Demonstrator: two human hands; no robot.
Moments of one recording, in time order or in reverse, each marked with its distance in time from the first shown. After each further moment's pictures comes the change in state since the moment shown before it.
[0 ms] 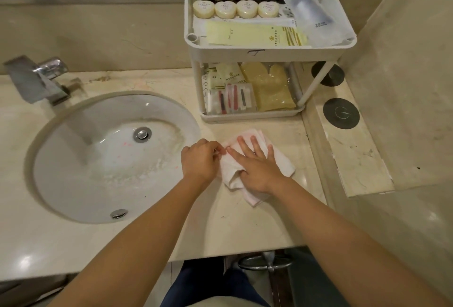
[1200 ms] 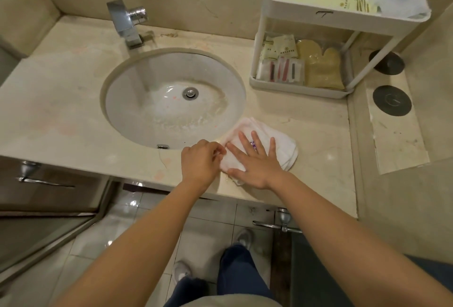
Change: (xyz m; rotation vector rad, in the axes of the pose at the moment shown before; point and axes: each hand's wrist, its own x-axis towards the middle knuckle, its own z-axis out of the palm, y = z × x) left_hand -0.148 -0.058 -0.003 -0.006 0.125 -0.199; right_hand -0.046 -0.072 0.069 -0.225 -0.073 -0.217
